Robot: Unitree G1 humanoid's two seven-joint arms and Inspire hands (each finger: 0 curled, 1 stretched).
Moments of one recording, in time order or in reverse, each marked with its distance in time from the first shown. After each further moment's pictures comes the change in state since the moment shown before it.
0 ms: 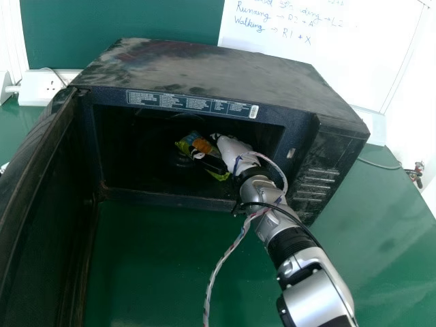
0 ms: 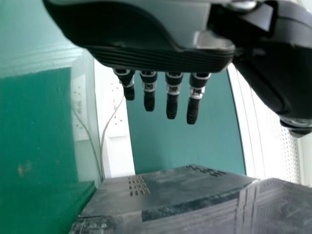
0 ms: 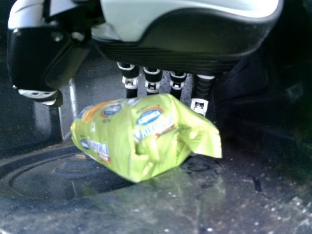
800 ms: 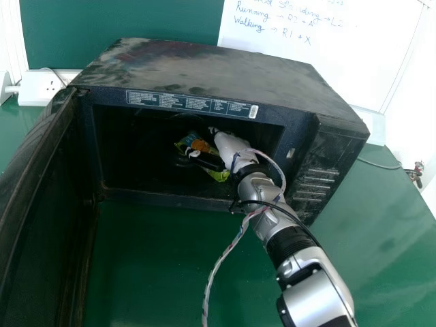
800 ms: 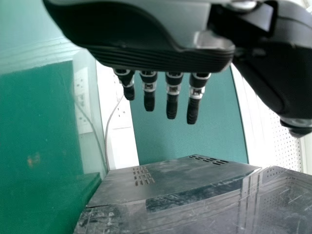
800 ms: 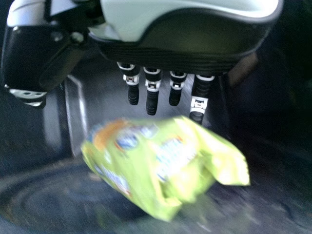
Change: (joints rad) left arm 0.011 0.000 0.001 -0.004 -0.005 0.006 -0.034; right arm 0.020 -0.002 0.001 -0.071 0.003 -0.019 -0.054
